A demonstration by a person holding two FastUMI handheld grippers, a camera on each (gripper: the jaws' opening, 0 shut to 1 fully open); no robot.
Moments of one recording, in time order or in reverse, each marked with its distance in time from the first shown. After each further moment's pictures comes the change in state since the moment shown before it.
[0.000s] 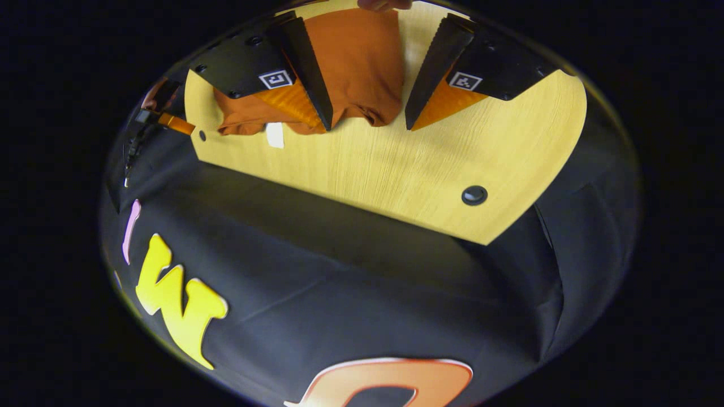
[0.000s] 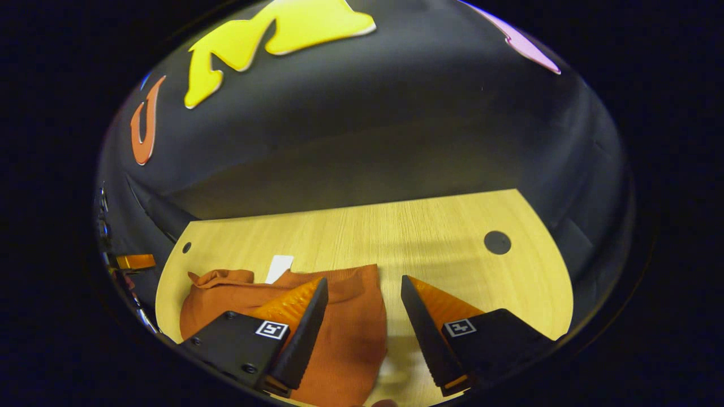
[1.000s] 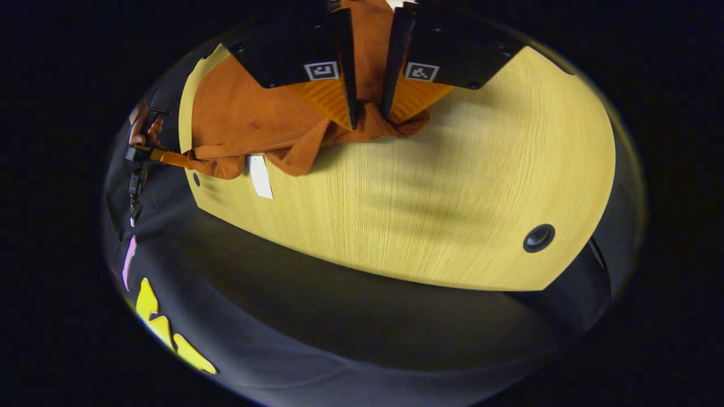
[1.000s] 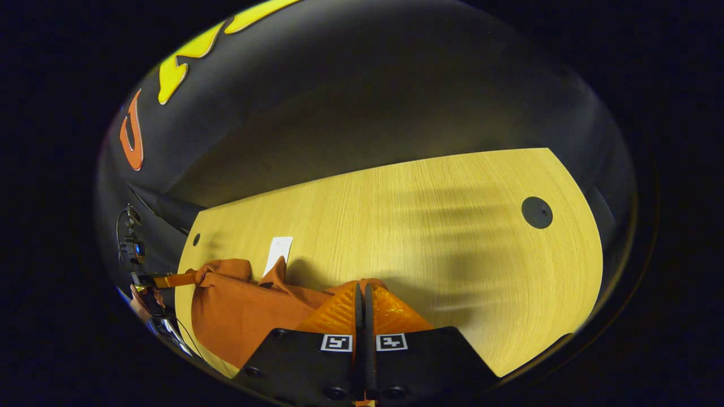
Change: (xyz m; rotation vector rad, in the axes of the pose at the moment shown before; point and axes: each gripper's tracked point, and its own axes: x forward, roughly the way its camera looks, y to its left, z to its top) left arm 0.103 -0.001 -0.101 0.069 0.390 -0.104; right arm 0.108 0.009 -0.058 0.093 0.295 0.092
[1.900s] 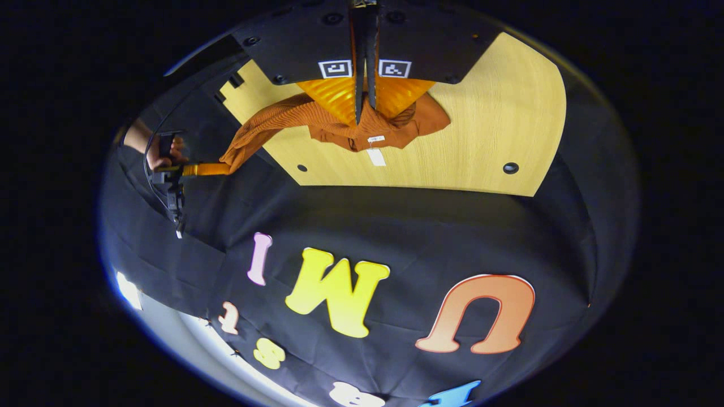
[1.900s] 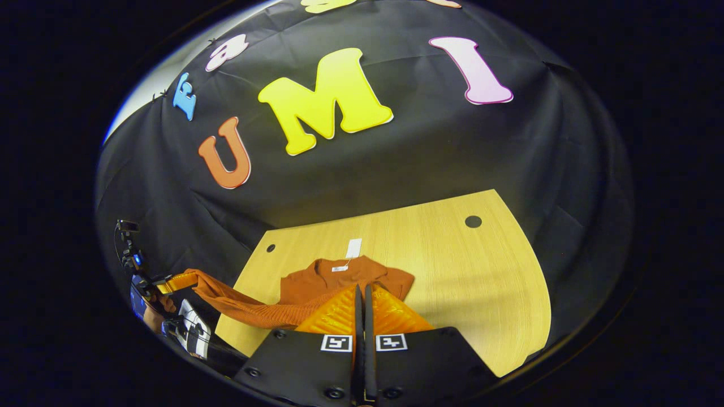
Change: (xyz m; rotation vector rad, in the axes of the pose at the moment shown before) left arm -0.311 -0.099 -0.048 0.226 -0.426 -0.242; right arm -0.337 0.069 -0.042 -0.007 -0.278 0.118
